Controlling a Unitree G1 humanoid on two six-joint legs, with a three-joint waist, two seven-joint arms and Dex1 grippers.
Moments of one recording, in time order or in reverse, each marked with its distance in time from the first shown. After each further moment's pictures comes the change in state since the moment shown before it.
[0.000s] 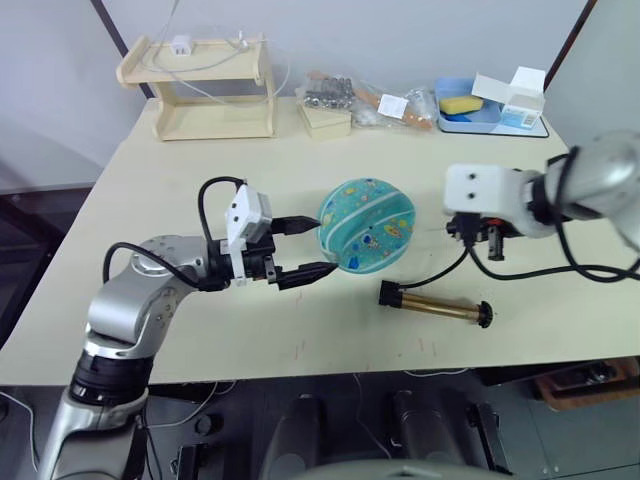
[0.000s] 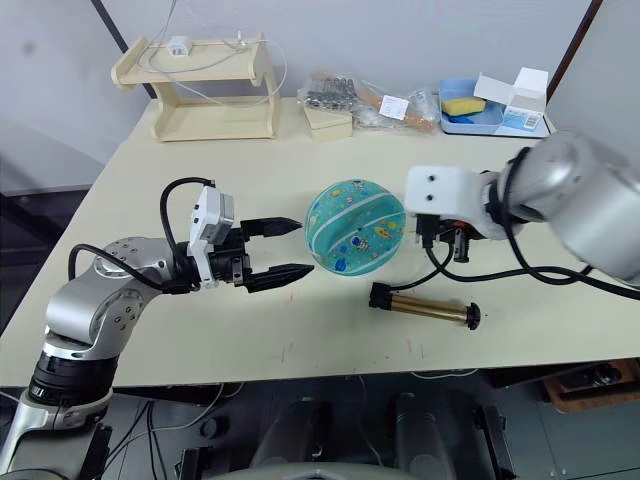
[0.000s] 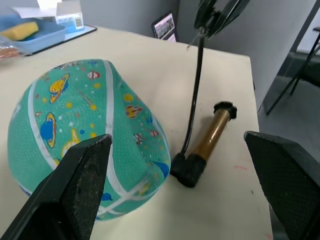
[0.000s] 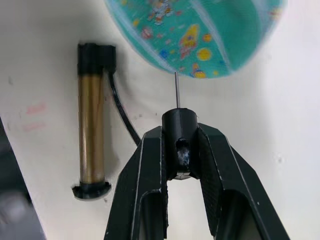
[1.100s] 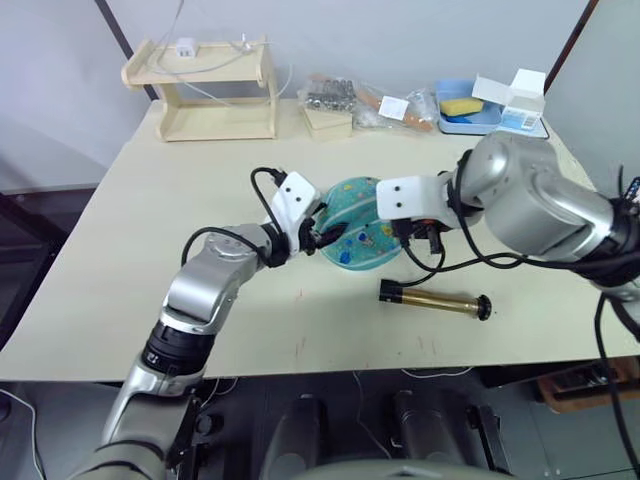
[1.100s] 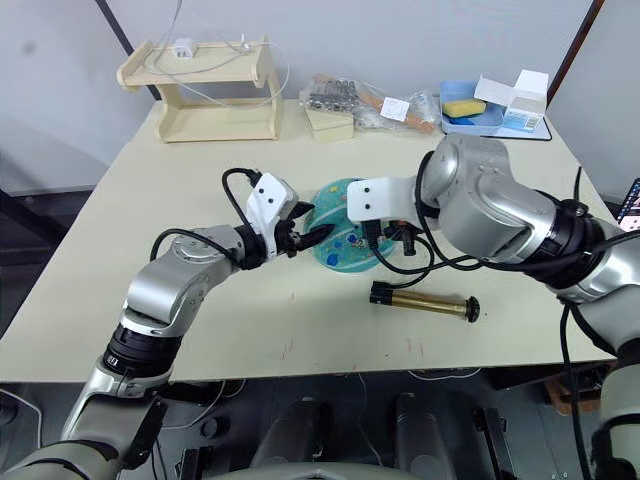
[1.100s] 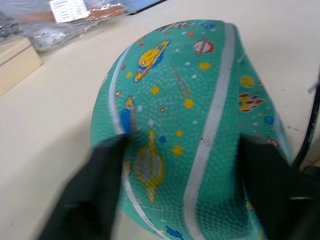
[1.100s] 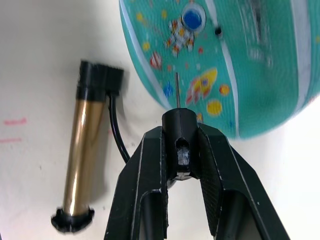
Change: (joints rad) left arm -0.173 -0.212 -0.207 0.113 0.290 0.131 0.491; right arm -0.014 0.400 0.073 0.234 -0.448 -0.009 0.237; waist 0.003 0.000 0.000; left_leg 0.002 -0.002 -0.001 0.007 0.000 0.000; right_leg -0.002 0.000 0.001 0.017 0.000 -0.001
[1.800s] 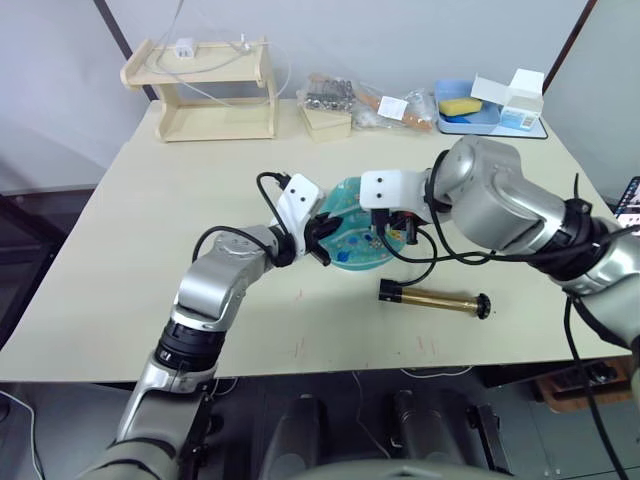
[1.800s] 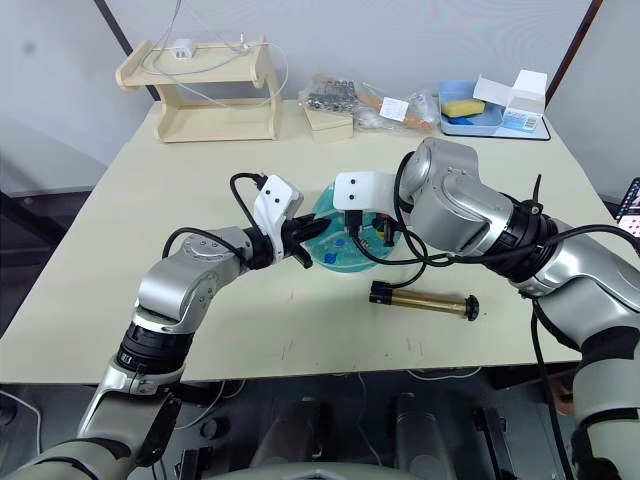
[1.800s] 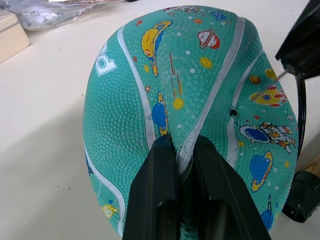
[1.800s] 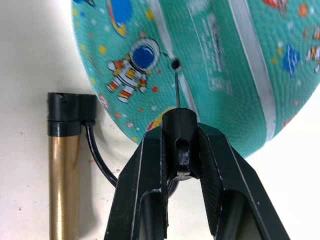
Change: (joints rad) left arm -0.019 -0.054 0.015 0.017 0.001 0.069 0.006; right arm 0.000 0.133 0.000 0.163 -0.058 0.033 -0.088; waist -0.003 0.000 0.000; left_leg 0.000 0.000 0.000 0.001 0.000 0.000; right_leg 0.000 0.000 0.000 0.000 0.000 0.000
